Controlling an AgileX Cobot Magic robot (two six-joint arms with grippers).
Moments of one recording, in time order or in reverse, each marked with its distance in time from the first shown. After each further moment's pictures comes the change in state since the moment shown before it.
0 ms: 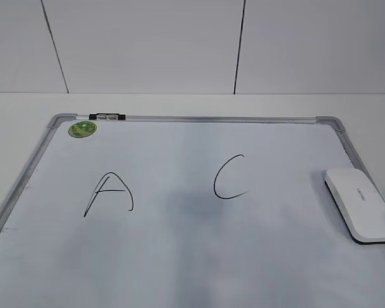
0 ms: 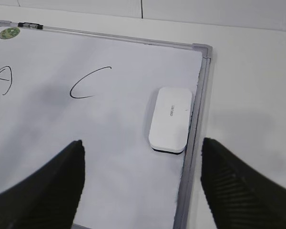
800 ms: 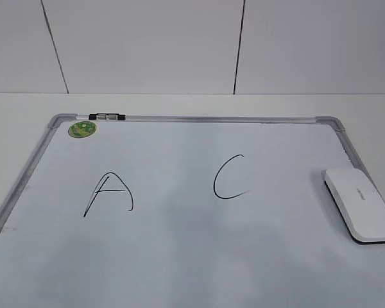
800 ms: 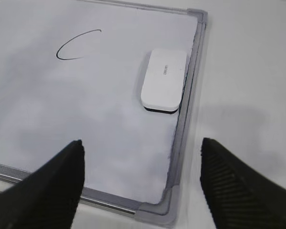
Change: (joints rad) left arm 0.000 -0.085 0.037 0.006 0.094 0.000; right arm 0.000 -0.176 0.117 -0.043 0.105 0.008
